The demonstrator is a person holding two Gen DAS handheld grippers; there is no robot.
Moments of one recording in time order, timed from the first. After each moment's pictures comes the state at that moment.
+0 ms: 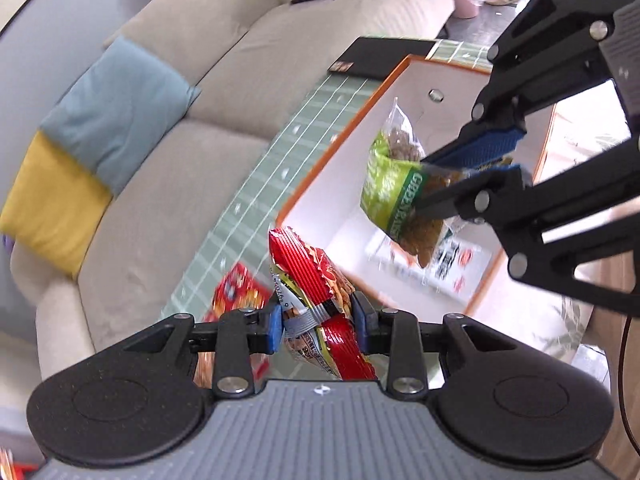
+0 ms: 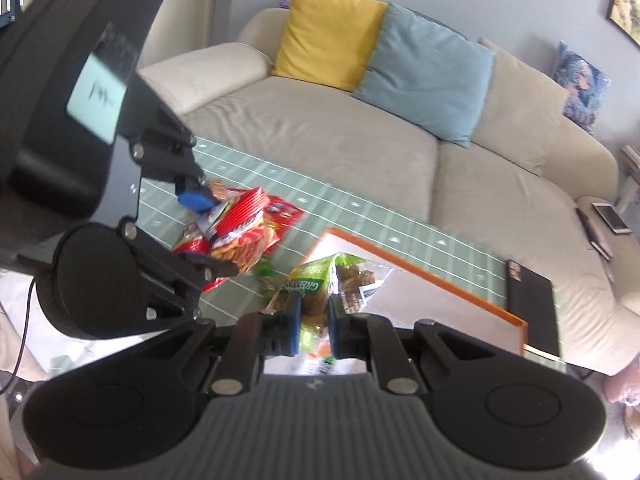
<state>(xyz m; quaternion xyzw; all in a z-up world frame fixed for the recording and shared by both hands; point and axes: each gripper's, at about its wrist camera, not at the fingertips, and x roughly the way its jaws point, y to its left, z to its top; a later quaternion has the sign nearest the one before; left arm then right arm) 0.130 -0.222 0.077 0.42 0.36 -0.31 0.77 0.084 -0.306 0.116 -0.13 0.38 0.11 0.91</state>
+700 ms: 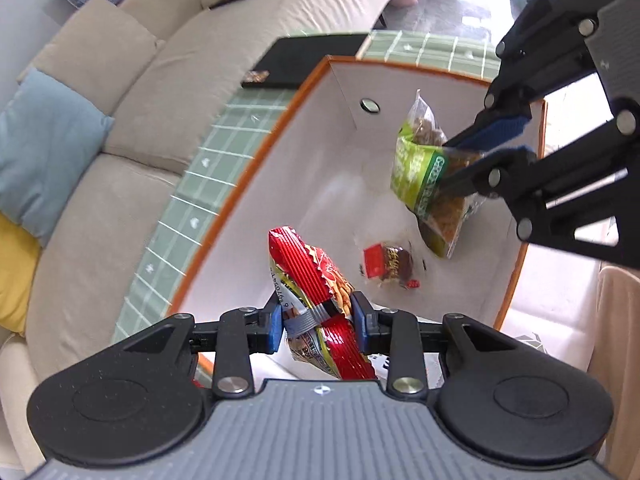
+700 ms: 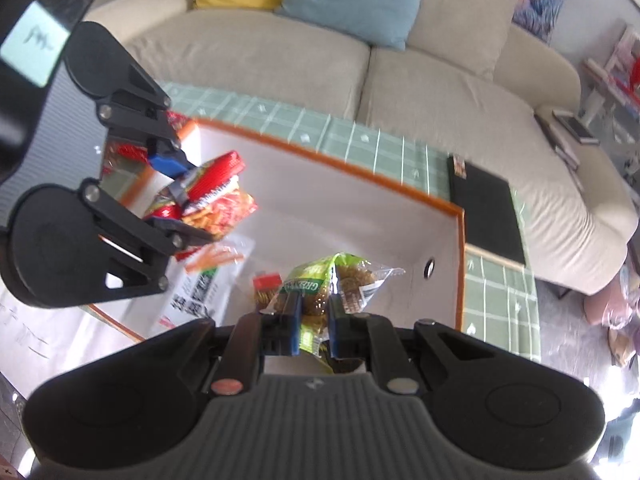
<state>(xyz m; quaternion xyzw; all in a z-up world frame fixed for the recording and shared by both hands) 0.163 -0.314 -0.002 0.44 0.38 -0.39 0.72 0.113 -0.413 0.040 -0.10 0.48 0.02 0.87</state>
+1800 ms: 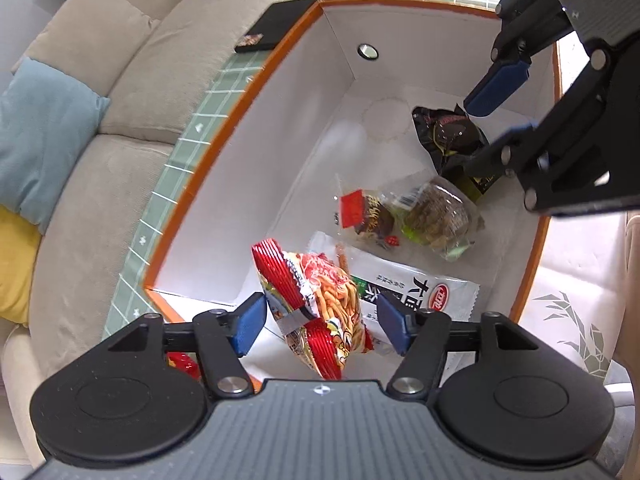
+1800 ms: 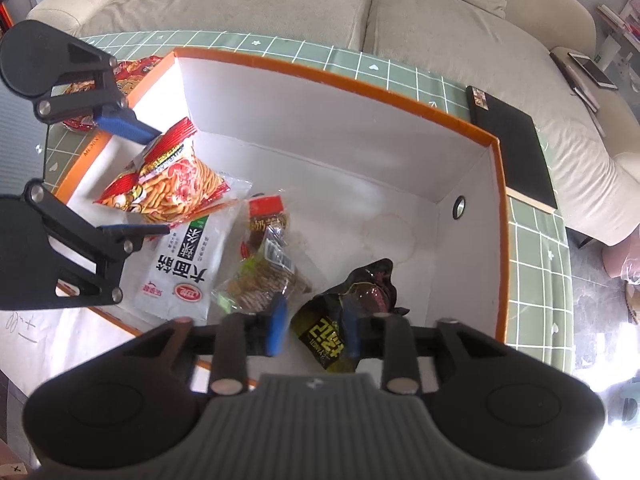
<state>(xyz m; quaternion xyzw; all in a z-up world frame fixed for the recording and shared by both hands) 0.158 -0.299 -0.027 0.47 0.38 -0.36 0.71 0.129 -0.415 -0.001 -0.07 0.55 0.02 0.83</state>
